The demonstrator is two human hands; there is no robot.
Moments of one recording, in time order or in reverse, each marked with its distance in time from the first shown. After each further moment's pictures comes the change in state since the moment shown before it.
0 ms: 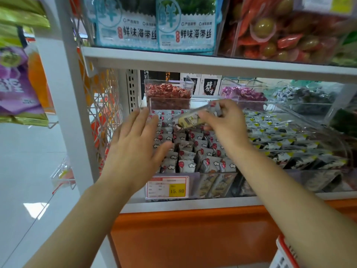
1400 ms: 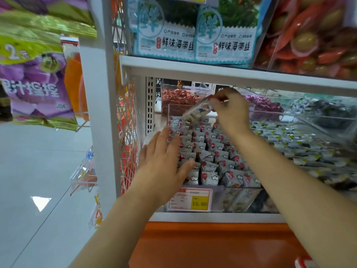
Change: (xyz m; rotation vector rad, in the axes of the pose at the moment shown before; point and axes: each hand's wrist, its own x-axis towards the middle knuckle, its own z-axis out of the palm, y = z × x) left_hand -0.002 -0.010 0.017 -0.151 -0.174 -0.087; right_hand 0.056 -0.009 0.044 -0.279 0.051 -0.205
